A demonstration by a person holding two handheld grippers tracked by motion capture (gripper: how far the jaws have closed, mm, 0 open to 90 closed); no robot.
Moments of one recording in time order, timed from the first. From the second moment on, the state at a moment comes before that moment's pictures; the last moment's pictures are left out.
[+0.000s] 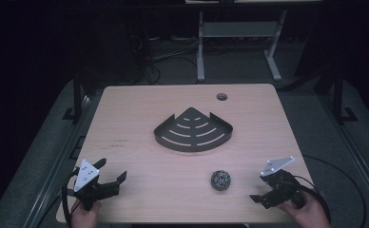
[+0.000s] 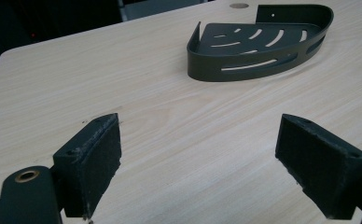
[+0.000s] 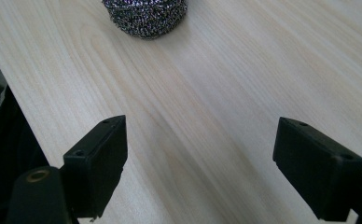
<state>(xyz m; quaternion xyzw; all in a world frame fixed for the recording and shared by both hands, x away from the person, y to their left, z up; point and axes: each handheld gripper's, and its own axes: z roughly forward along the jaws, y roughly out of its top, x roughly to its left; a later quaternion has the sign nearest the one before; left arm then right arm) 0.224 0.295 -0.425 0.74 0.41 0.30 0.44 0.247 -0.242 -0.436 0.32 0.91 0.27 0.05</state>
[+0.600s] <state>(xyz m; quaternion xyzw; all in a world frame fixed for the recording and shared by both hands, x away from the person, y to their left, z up) 0.224 0.295 -0.425 0.74 0.40 0.30 0.44 0.251 -0.224 -0.429 0.30 0.92 0.26 0.05</state>
